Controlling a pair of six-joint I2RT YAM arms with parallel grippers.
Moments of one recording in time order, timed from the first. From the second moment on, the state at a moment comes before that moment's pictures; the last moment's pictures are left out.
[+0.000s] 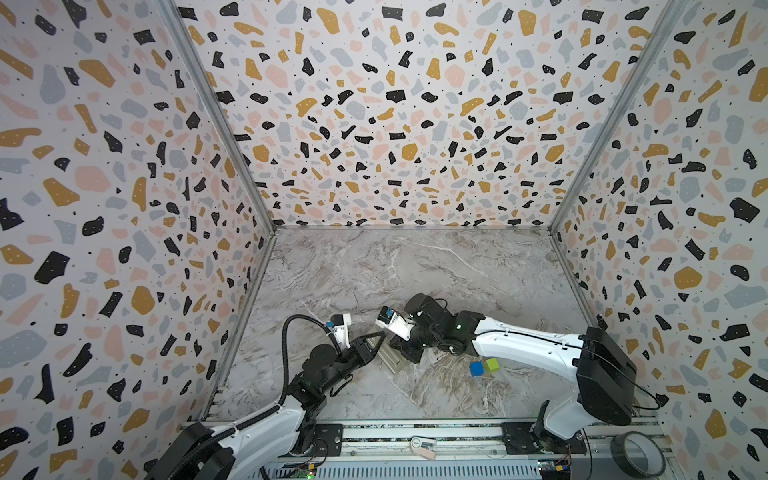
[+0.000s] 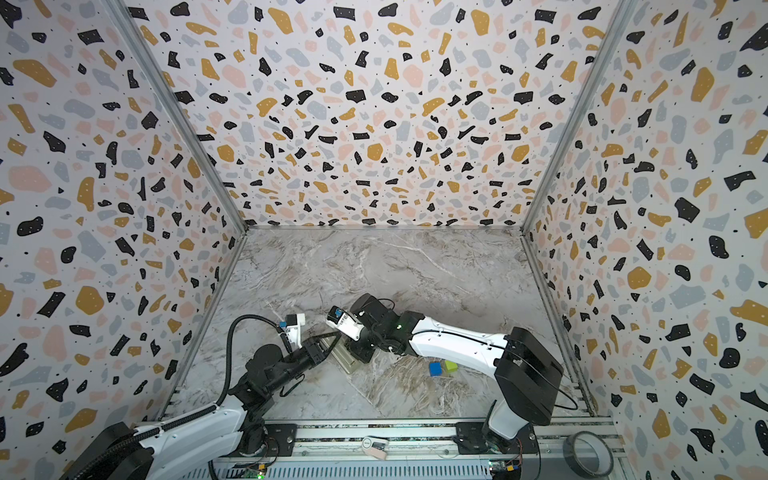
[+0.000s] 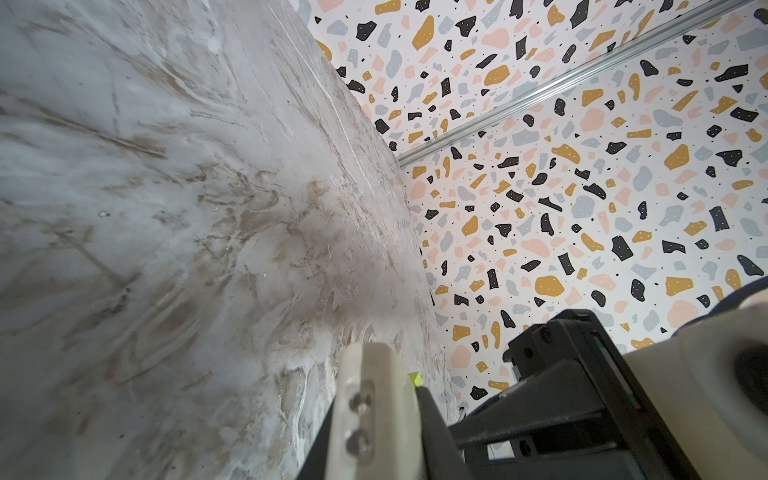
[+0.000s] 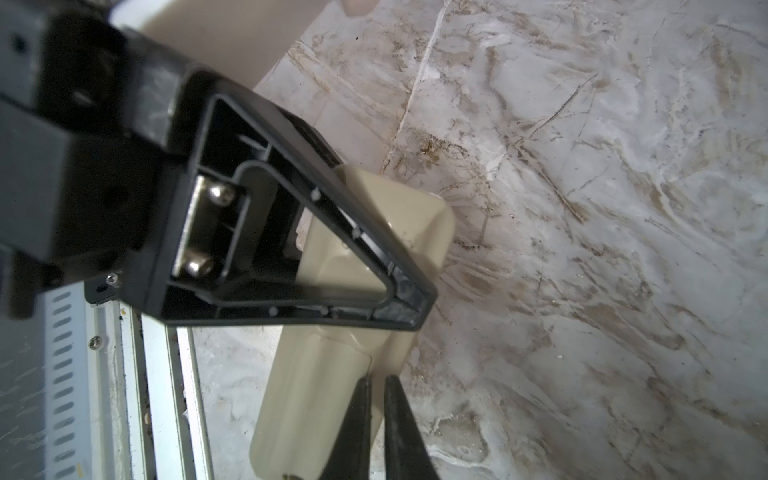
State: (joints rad) left arm -0.59 0.88 0.01 0.72 0.25 -1.11; right arm 1.05 1.59 1.10 -0.34 -0.23 -0.09
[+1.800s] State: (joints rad) left arm -0.59 0.88 0.01 0.69 0.25 -1.10; right arm 1.07 1.56 1.03 -0.33 -0.19 -0.11
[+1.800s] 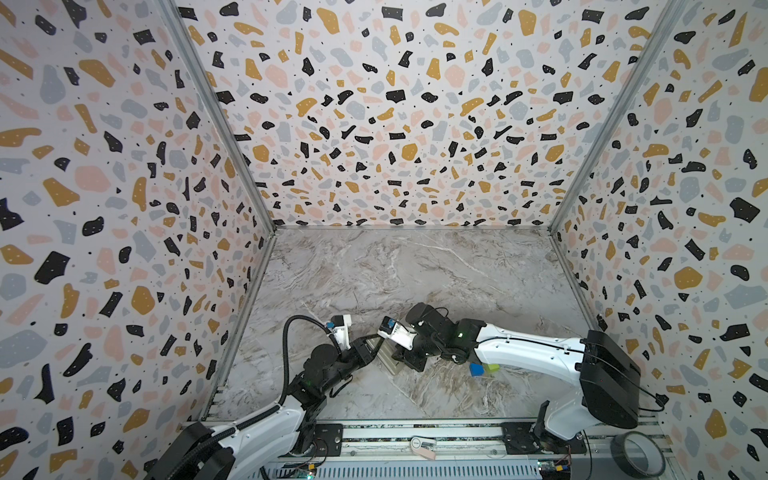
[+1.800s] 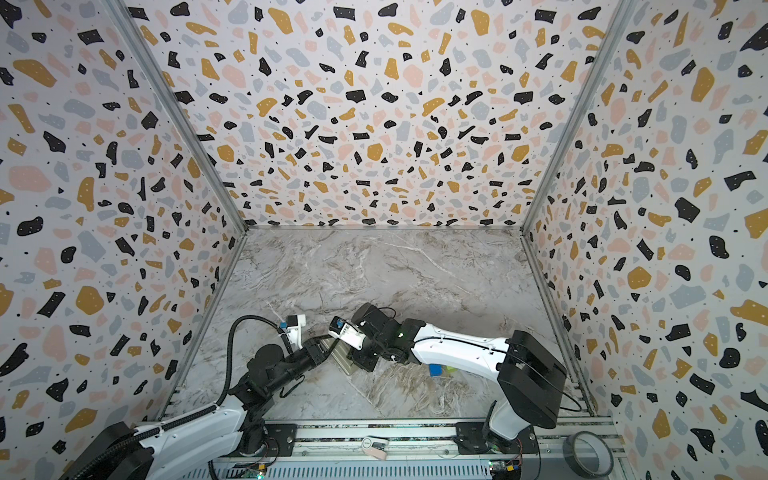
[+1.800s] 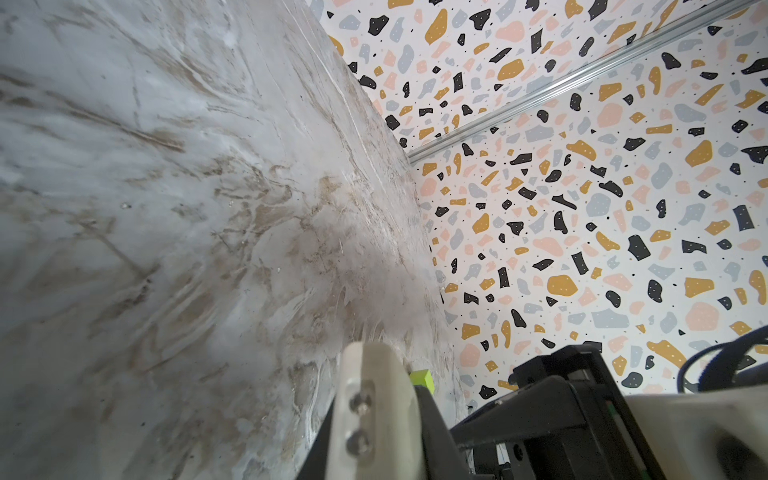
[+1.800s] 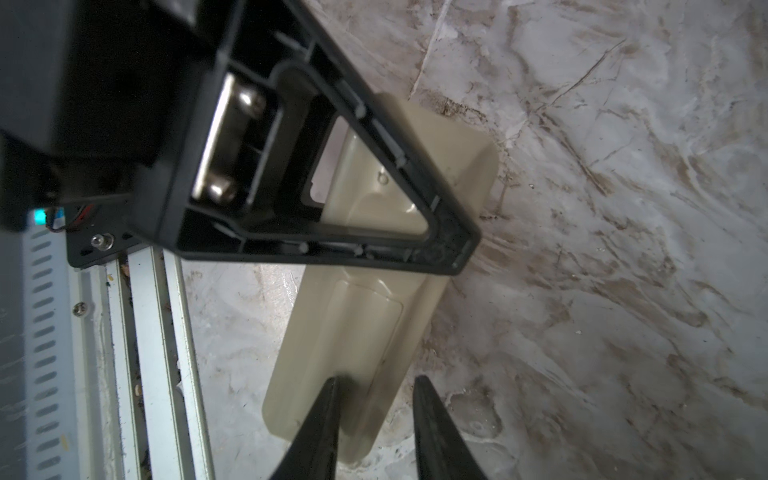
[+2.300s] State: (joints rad) left arm -0.59 0.89 0.01 0.67 0.23 -1.12; right arm 1.08 1.56 1.01 -0.30 -0.18 -0.12
